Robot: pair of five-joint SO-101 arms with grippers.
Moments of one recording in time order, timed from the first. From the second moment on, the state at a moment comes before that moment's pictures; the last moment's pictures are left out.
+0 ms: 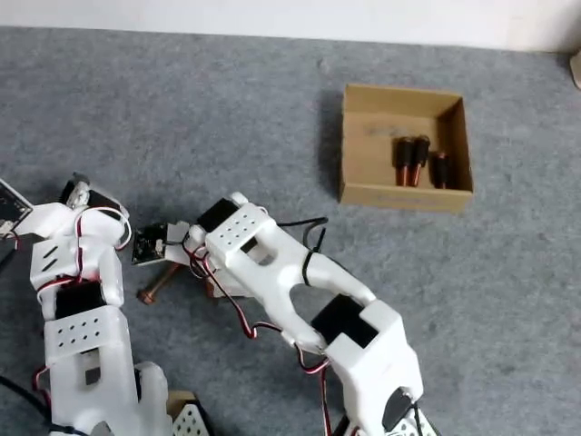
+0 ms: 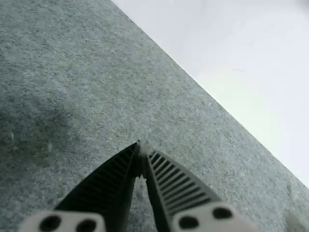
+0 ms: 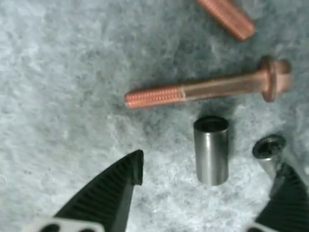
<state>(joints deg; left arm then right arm) -24.6 -53.7 70.3 11.5 37.3 -48.4 28.7 1.5 73.0 49.1</state>
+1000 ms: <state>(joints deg) -24.6 -53.8 70.3 11.5 37.4 -47.7 30.6 -2.9 69.2 25.7</state>
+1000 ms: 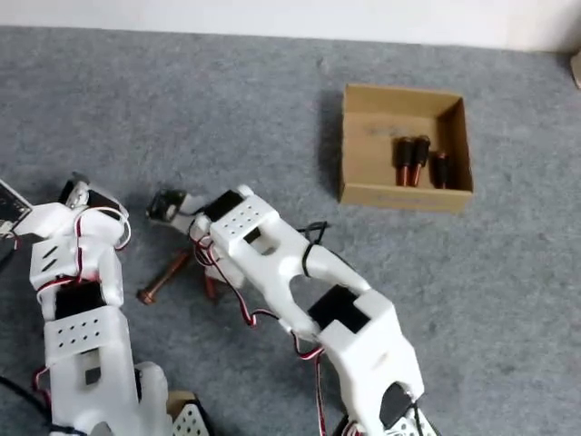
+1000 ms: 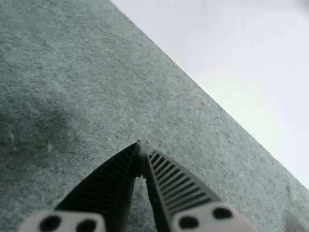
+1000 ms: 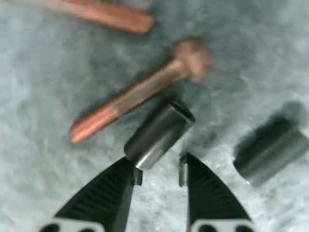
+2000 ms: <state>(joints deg) -24.6 -53.8 70.3 11.5 37.3 -48.4 32.3 -3.6 64.3 5.8</state>
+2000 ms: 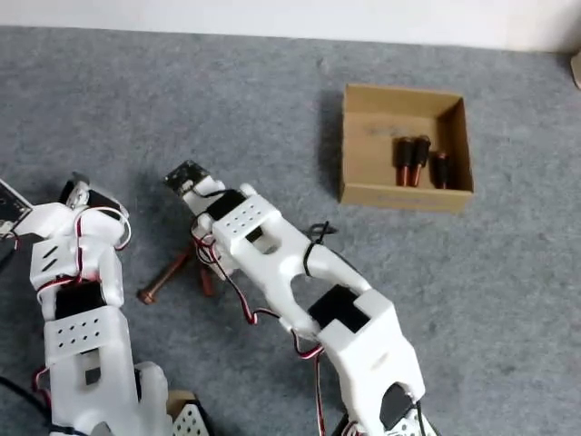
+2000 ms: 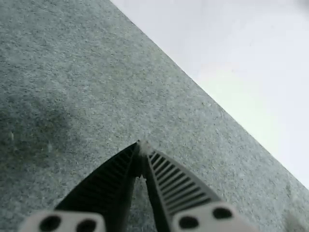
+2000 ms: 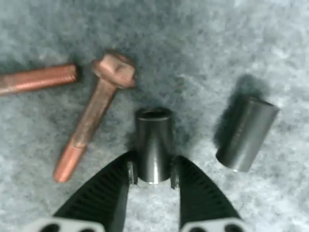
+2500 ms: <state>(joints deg) -24.6 -53.8 70.3 11.5 37.3 -48.4 33.0 -4.8 63.8 5.8</state>
